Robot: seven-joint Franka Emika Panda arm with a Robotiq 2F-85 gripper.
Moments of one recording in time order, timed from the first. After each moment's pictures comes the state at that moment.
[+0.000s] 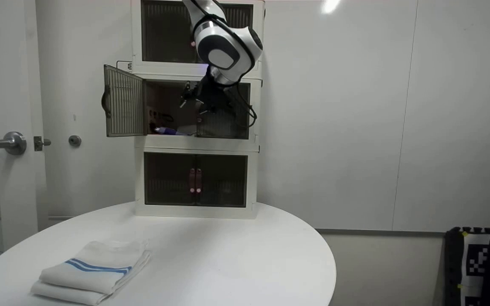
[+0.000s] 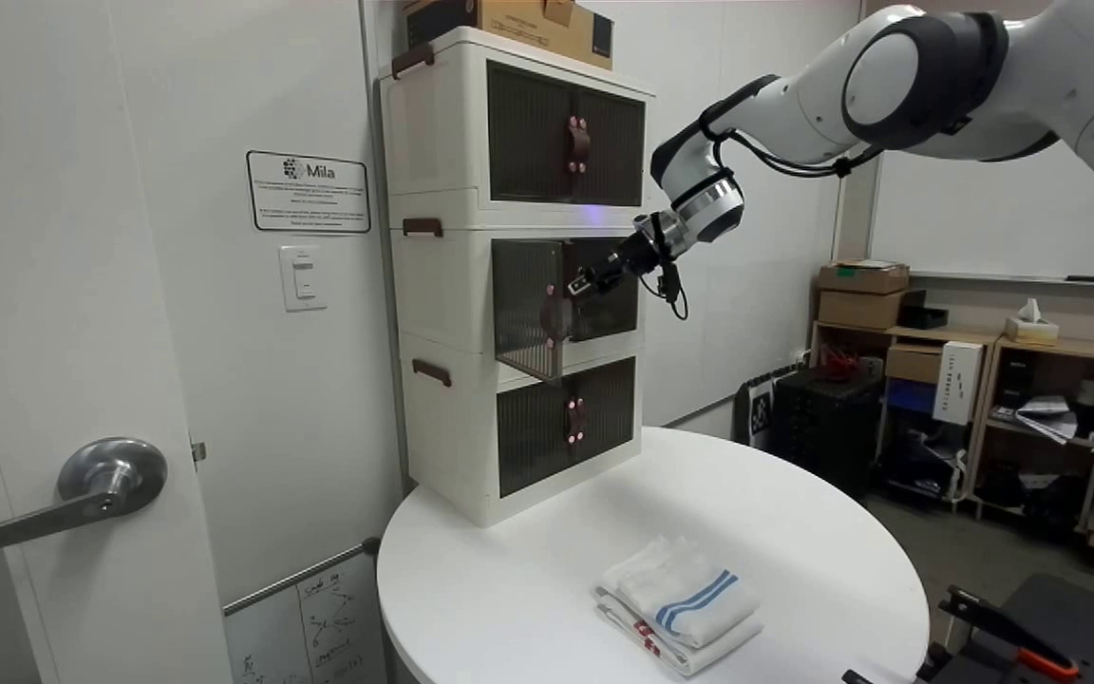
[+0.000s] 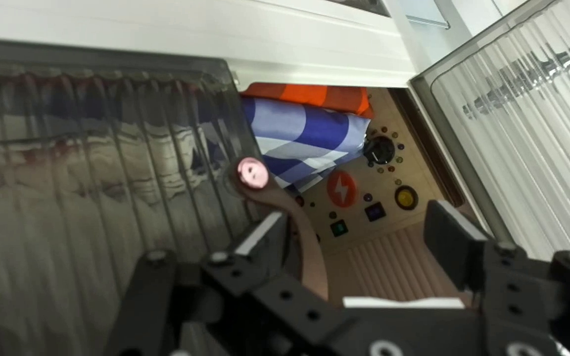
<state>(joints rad) -0.31 0.74 0.06 -1.23 1.05 2.02 -1.36</state>
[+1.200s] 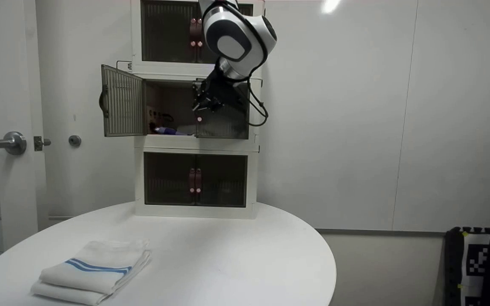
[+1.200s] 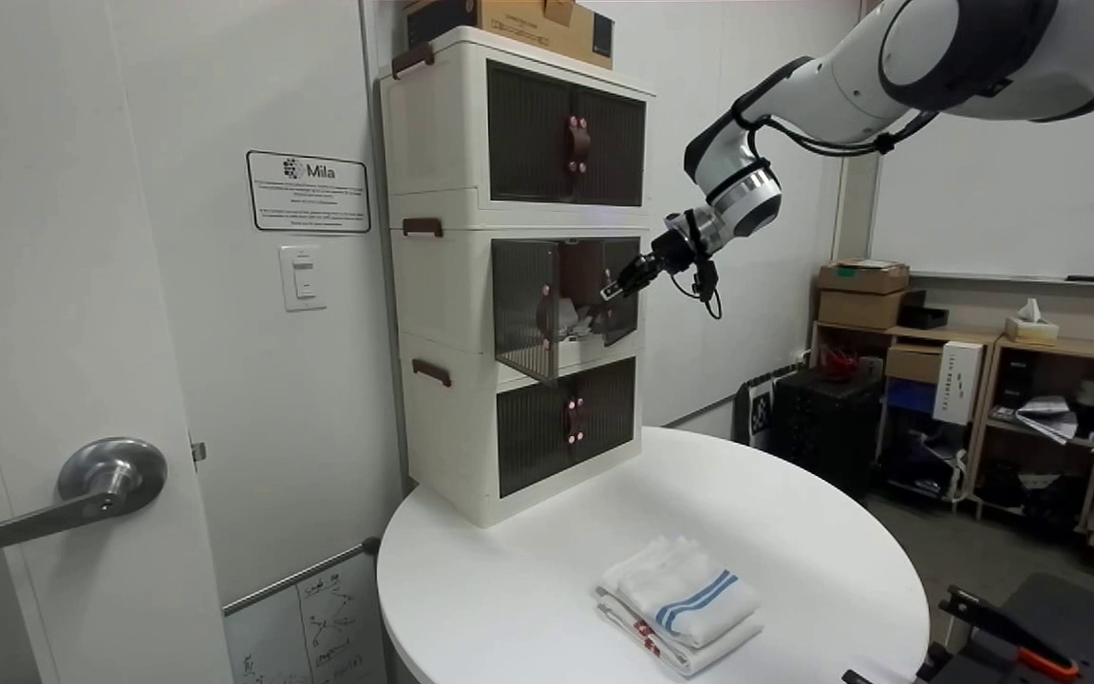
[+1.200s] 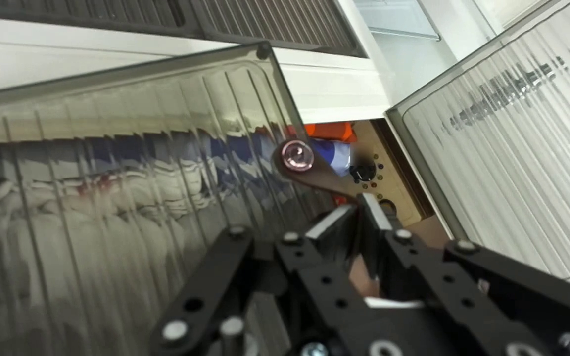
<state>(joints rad) -0.38 0.62 0.04 -1.40 1.05 1.97 -1.41</state>
